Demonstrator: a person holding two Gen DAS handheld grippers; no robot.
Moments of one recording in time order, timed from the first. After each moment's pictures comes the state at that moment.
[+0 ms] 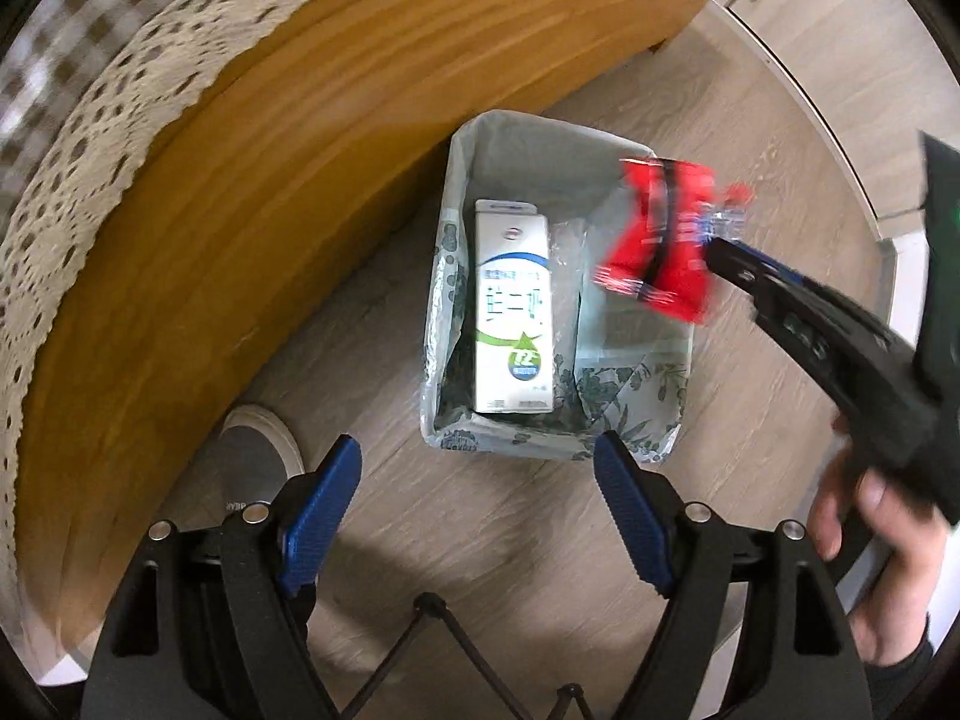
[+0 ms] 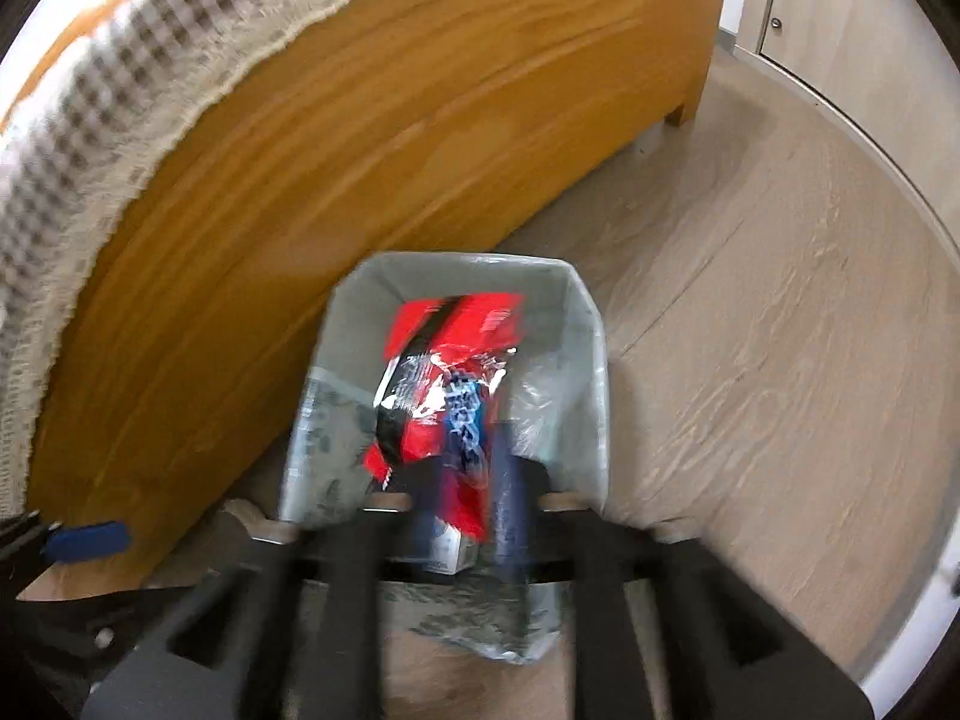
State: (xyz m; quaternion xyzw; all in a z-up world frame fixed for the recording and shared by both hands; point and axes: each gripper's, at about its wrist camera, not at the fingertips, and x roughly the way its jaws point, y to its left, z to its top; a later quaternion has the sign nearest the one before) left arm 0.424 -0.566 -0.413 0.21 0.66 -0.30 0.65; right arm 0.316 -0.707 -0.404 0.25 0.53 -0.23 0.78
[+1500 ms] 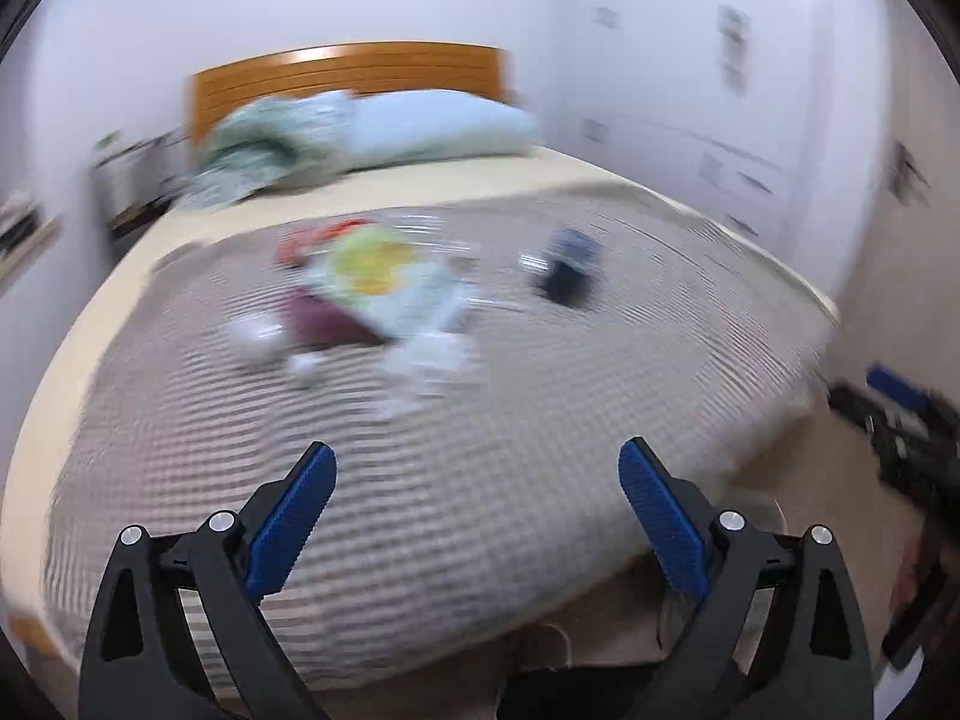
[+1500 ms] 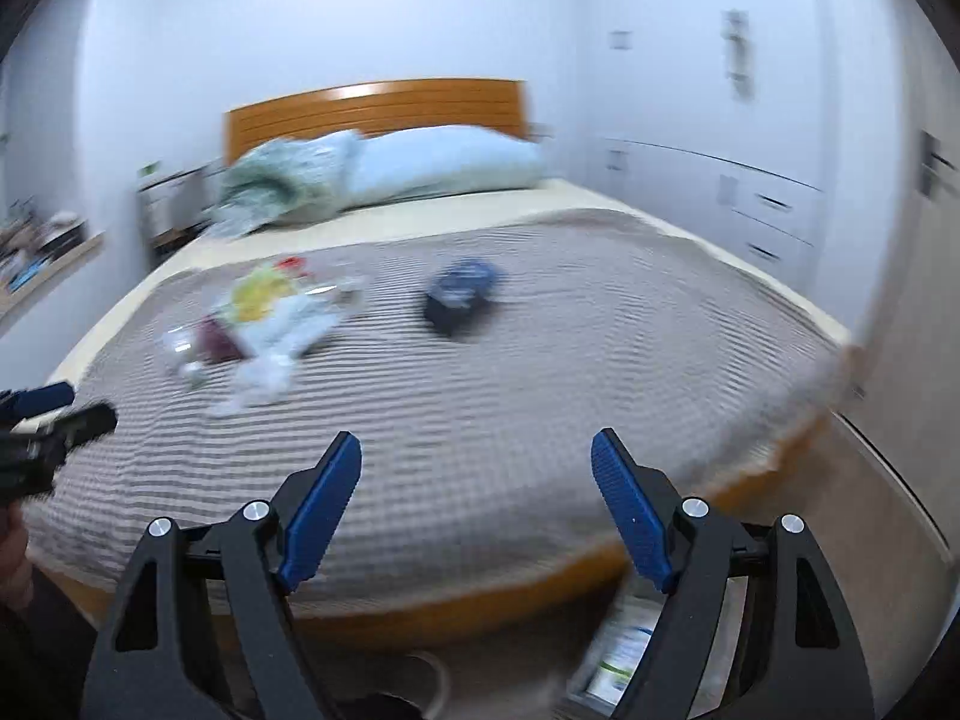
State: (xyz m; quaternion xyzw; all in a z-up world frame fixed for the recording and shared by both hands) left arm 0.499 -0.145 -0.124 0.02 0.32 -0.18 0.93; right arm 0.400 -0.387 -0.114 0.03 0.28 -0.11 0.95
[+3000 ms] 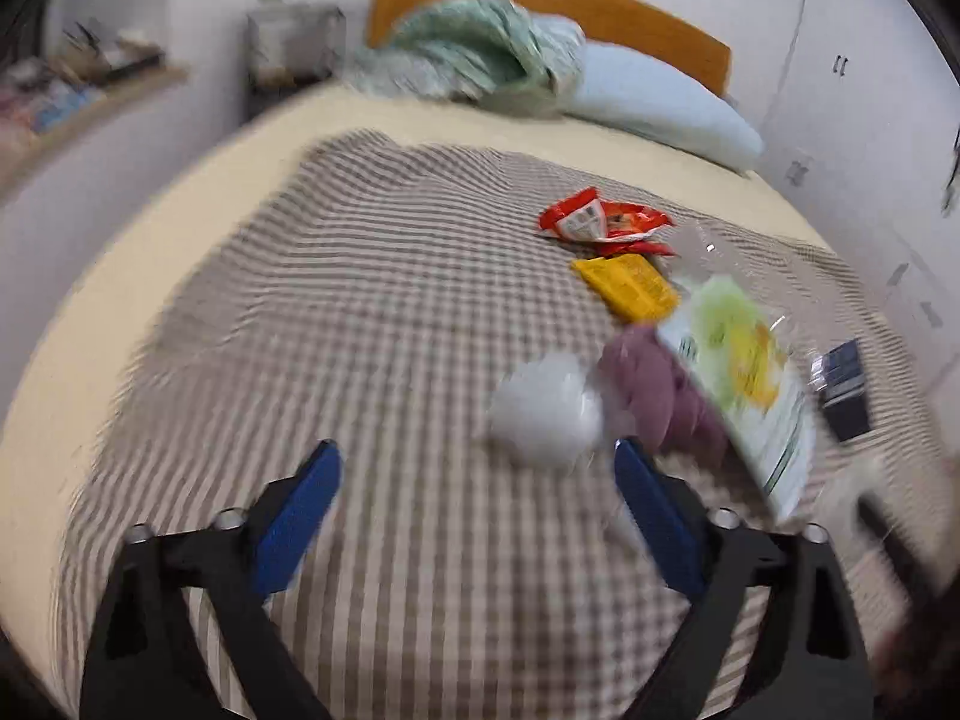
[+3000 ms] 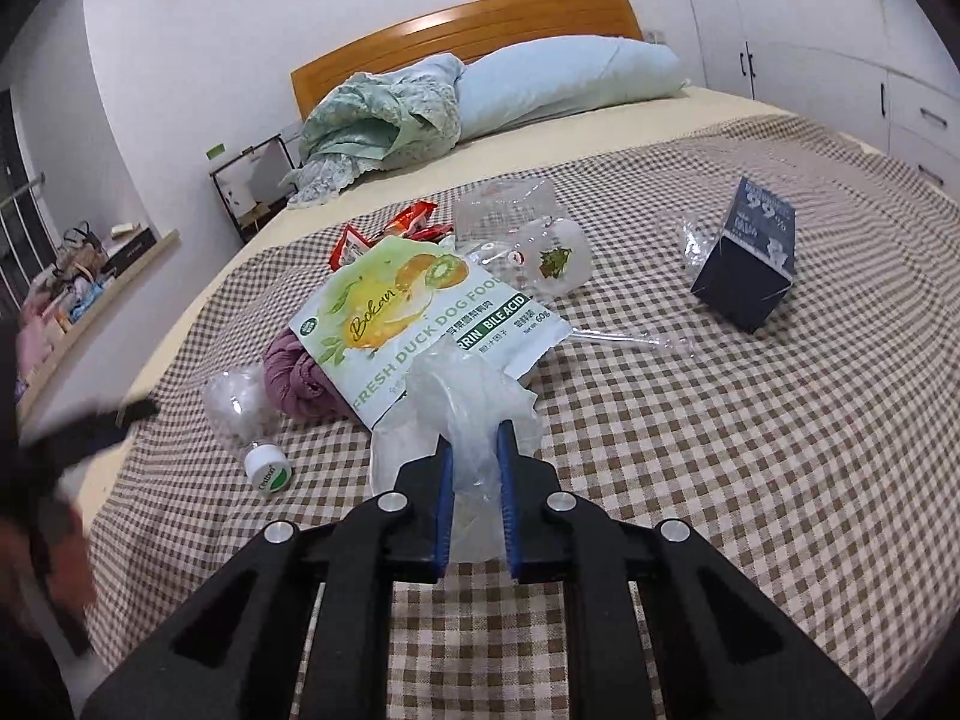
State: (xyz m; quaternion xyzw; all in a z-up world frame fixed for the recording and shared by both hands) left arm 0.772 0.005 -0.182 -0.09 0.42 -0.05 0.90; right arm 0.646 -0.305 -0.190 0.15 0.34 0.03 0.93
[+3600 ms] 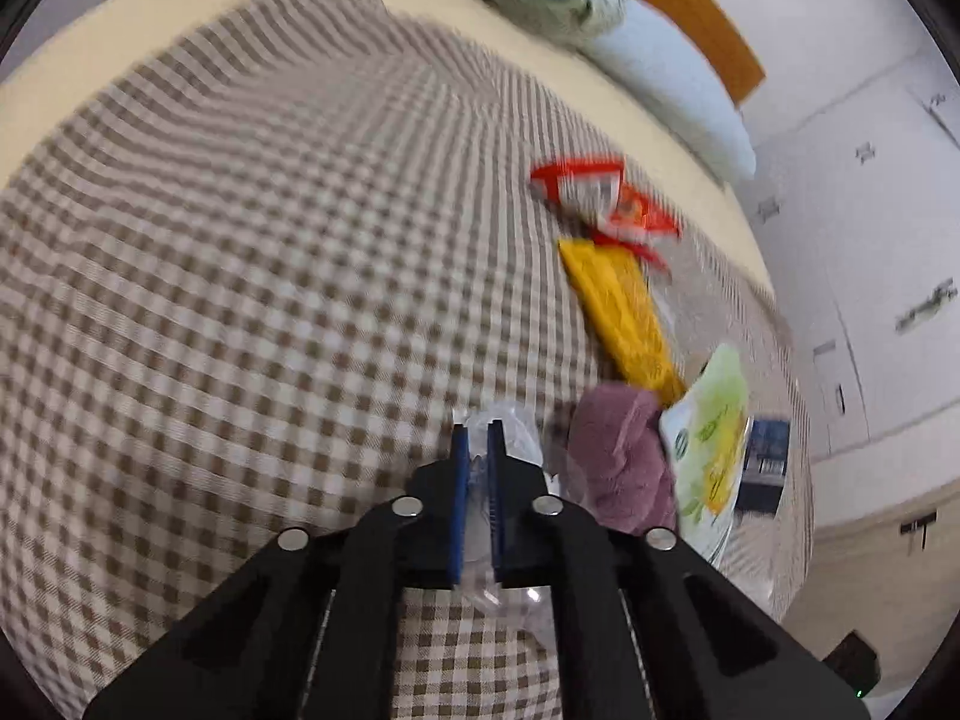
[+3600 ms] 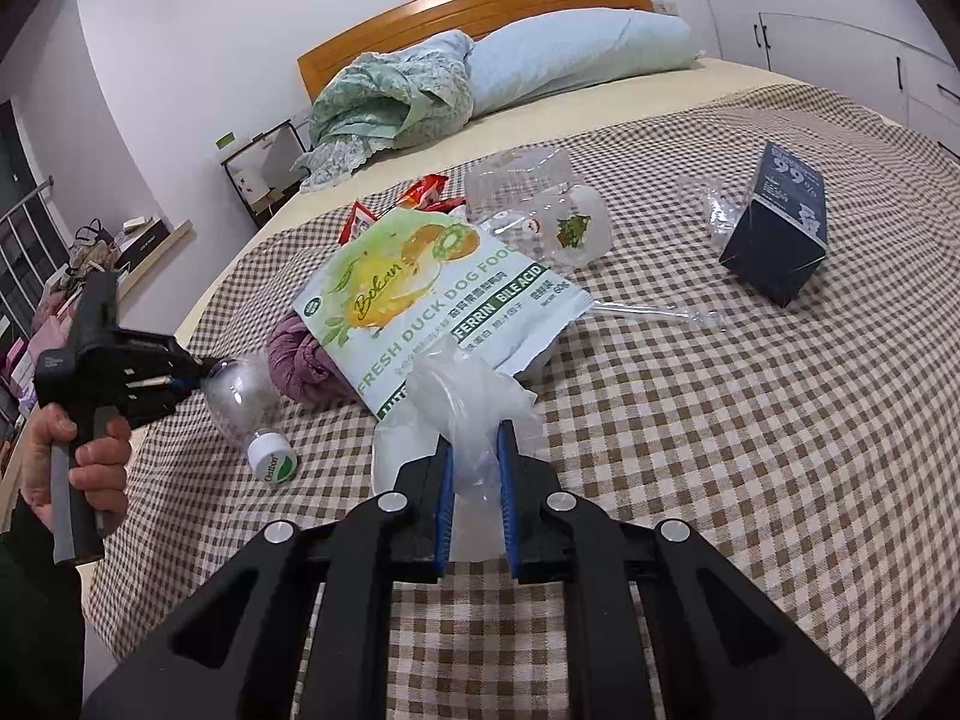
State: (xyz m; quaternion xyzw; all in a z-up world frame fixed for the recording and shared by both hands) left arm 0.850 0.020 -0.230 -0.26 0.50 -0.11 0.82; right arm 0.657 -0.304 -0.203 0.16 0.36 0.06 0.92
